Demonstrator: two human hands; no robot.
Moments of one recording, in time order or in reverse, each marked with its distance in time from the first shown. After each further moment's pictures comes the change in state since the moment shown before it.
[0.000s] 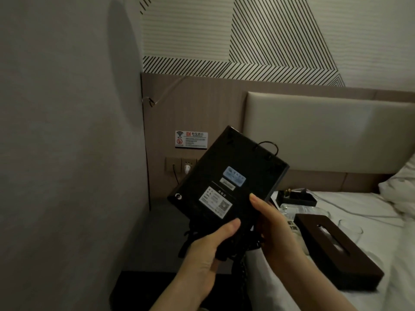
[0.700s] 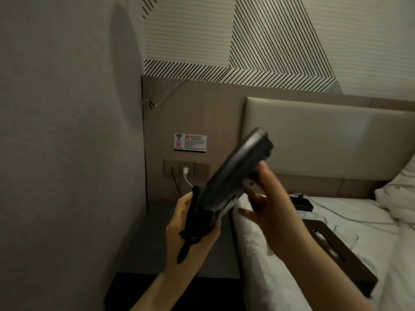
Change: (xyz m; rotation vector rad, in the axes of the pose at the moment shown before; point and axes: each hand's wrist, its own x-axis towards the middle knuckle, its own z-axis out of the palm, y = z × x) left_hand 0.024 0.013 -0.022 0.813 0.111 0.991; right_hand 0.003 -0.043 0.026 -0.174 -0.020 -0.140
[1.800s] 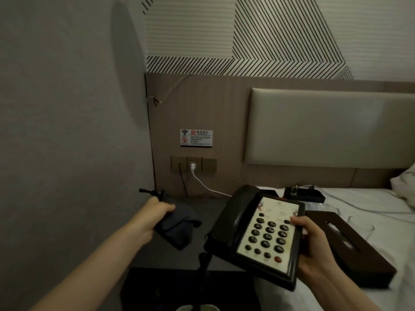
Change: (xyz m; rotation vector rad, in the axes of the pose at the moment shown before) left_hand 0.060 -0.065 -0.074 -0.072 -0.104 -0.945; right_hand -0.013 0.071 -0.076 0.585 0.234 0.471
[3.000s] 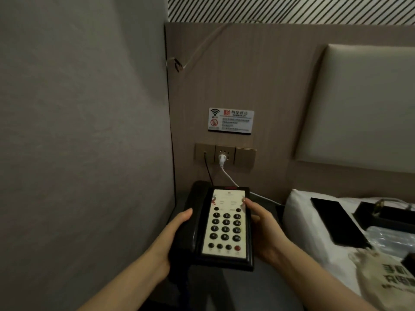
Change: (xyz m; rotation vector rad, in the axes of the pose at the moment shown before) left_hand 0.173 -0.089 -0.017 -0.459 -0.204 -0.258; right_hand 0.296 0.087 0.083 -0.369 -0.195 0.272
